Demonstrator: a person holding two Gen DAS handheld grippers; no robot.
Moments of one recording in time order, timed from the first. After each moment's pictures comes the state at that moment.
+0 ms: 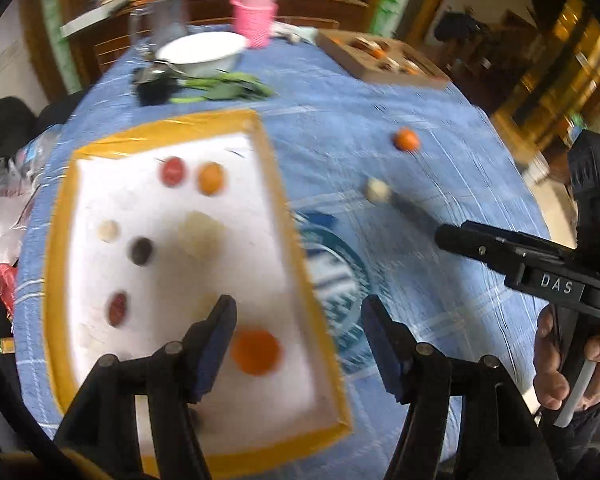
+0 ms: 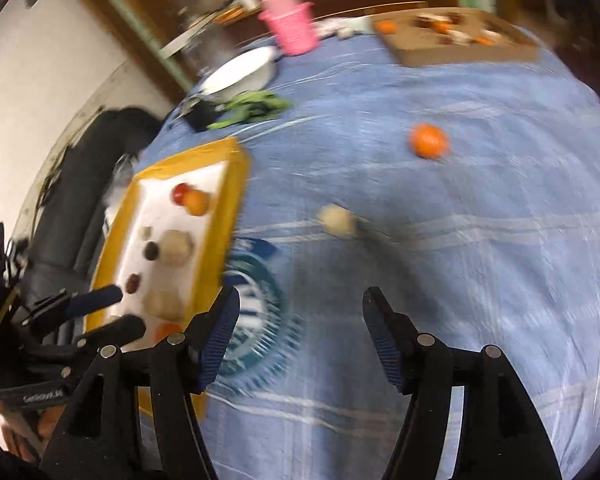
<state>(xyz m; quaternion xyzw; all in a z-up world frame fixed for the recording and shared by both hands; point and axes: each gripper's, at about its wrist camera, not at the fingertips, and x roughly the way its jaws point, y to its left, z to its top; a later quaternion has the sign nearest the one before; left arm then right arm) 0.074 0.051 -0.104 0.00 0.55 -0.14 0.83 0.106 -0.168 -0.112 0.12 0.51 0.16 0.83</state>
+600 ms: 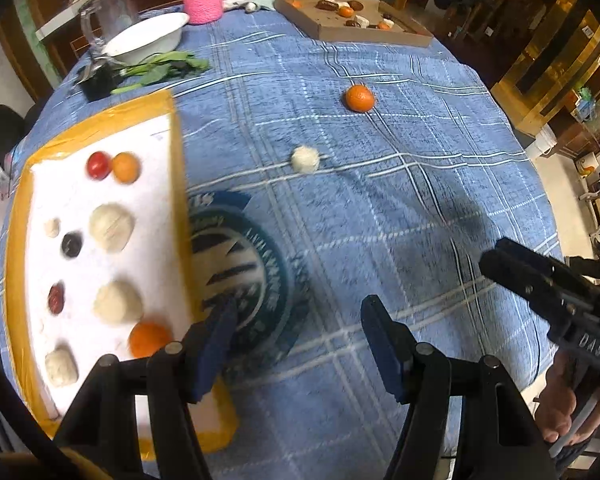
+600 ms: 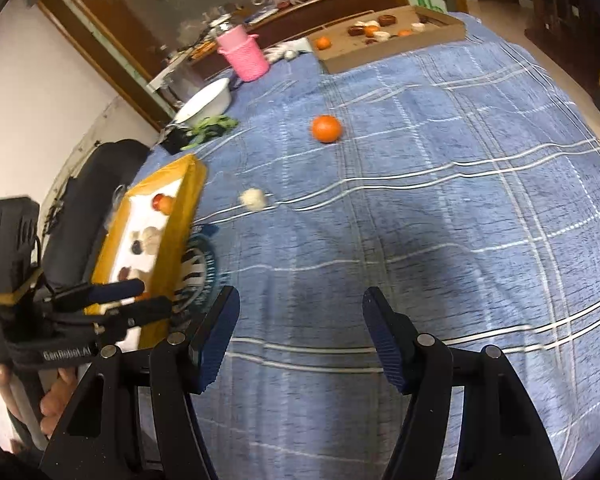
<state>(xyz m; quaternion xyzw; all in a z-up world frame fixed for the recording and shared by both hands) 0.082 -0.037 -0.122 0.02 0.59 -0.13 0.80 0.062 -0.262 -0.120 0.16 0.49 0.14 0.85</state>
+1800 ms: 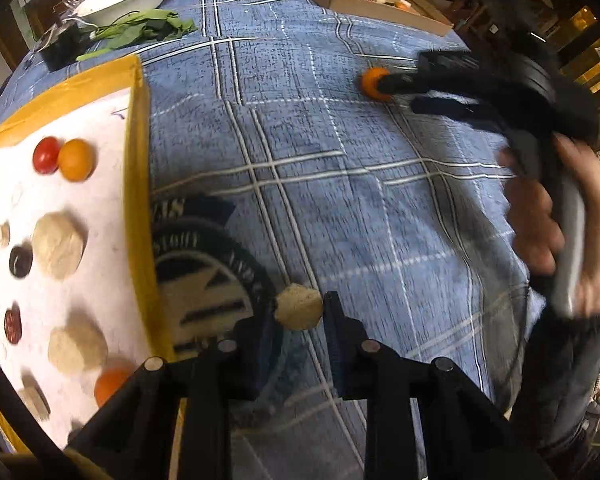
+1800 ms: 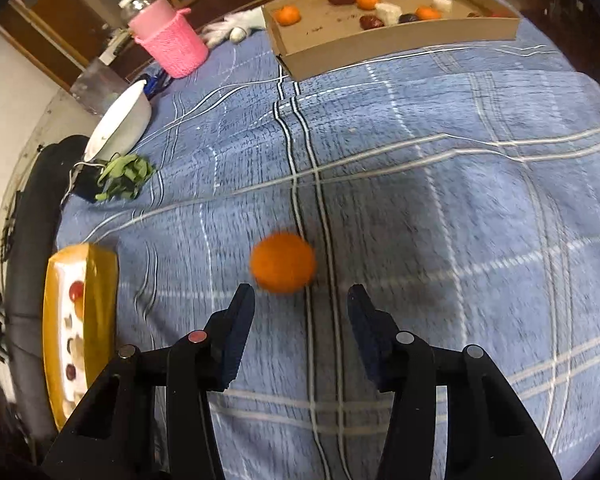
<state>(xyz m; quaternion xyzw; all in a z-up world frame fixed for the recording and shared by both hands) 0.104 -0.026 -0.147 -0.02 0.63 -0.15 0.76 0.265 -0.242 -0.161 0.13 0.57 0.10 0.80</state>
